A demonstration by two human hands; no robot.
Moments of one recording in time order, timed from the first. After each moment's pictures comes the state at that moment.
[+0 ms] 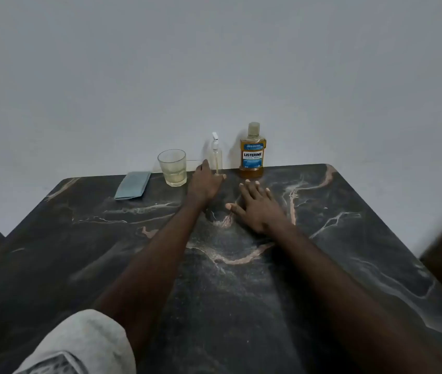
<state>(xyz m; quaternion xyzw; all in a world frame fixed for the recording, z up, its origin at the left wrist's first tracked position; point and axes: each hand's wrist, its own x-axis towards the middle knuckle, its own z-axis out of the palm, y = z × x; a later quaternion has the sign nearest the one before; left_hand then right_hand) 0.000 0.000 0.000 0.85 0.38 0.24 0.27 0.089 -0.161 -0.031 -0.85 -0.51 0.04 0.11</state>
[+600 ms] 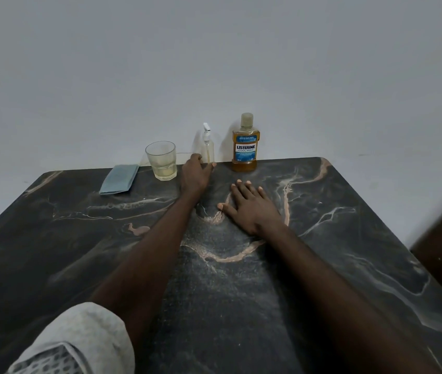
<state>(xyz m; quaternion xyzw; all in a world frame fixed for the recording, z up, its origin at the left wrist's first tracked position) 0.020 0.016 -0.016 0.81 0.41 0.32 0.29 0.088 -0.164 -0.042 -0.85 -0.52 0.03 0.07</state>
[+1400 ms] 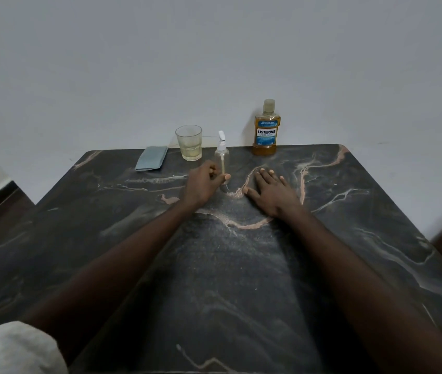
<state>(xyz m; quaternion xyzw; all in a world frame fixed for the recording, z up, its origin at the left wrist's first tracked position) -0.101 -0.047 -0.014 0.85 0.33 0.29 0.30 0.064 -0.193 -0.033 -0.86 -0.51 0.04 0.08</state>
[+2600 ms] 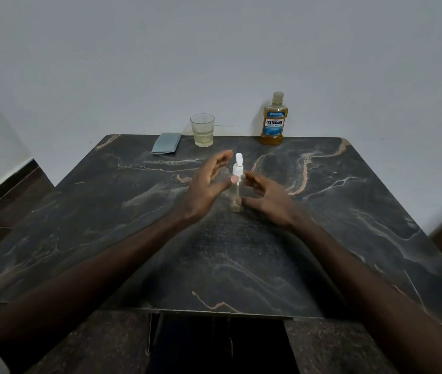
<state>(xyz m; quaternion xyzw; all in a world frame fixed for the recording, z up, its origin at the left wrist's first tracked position) -0.203 -0.140 0.010 0.80 0.16 0.31 0.49 -0.042 -0.273 0.009 -0.70 -0.54 0.22 0.42</state>
